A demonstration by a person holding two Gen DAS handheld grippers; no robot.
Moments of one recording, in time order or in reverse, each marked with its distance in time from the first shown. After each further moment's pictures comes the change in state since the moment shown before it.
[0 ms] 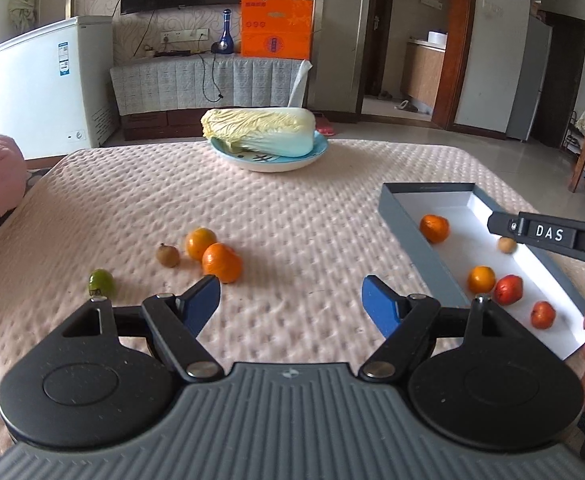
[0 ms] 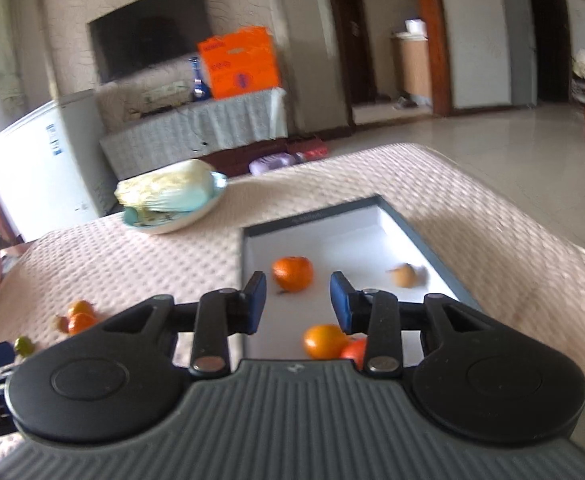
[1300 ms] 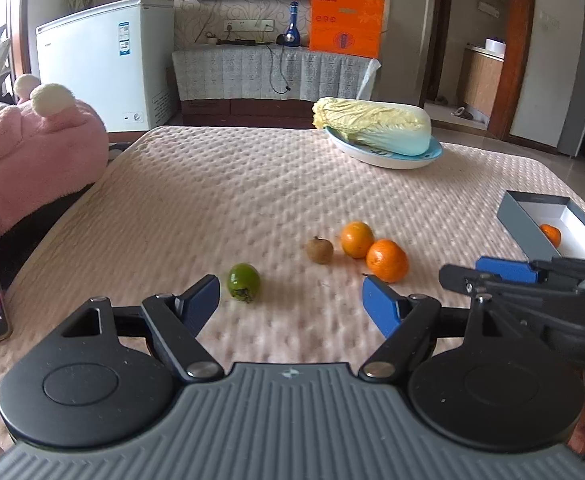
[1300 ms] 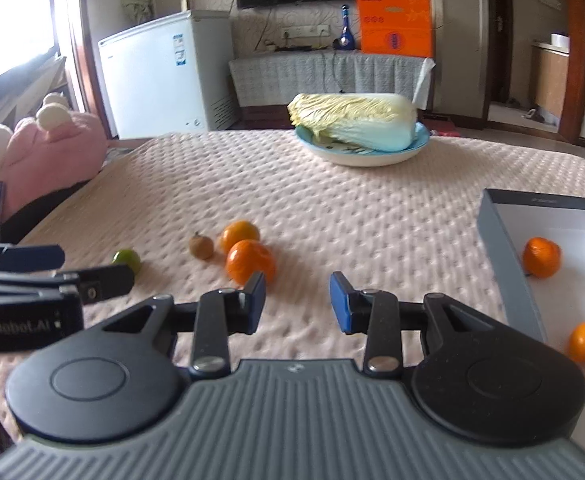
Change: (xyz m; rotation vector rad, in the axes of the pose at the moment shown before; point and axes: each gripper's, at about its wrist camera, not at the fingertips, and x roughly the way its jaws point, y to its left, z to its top) left arm 0.017 0.124 -0.008 -0.090 0.008 0.144; right arm 0.049 0.146 -0.041 -0.277 0.144 0.280
